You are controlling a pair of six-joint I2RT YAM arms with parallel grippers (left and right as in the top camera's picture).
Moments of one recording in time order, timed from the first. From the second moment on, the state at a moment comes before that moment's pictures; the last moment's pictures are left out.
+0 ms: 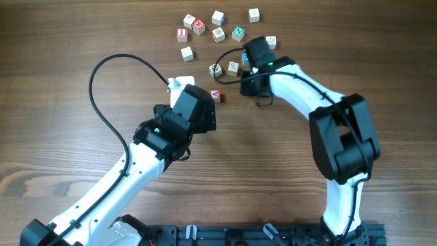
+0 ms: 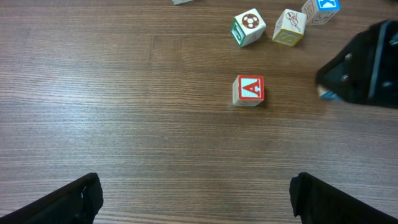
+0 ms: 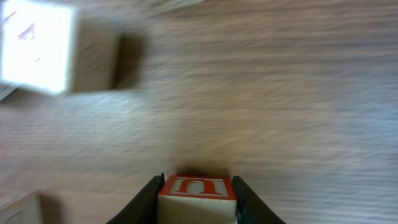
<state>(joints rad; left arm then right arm) -0.59 1.33 0.95 -0.60 -0.33 -0.54 0.42 2.12 1.47 -0.58 0.02 0.44</state>
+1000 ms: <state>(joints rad) -0.59 1.33 0.95 -0.60 -0.33 -0.54 0.46 2.12 1.43 -0.48 0.07 0.44</state>
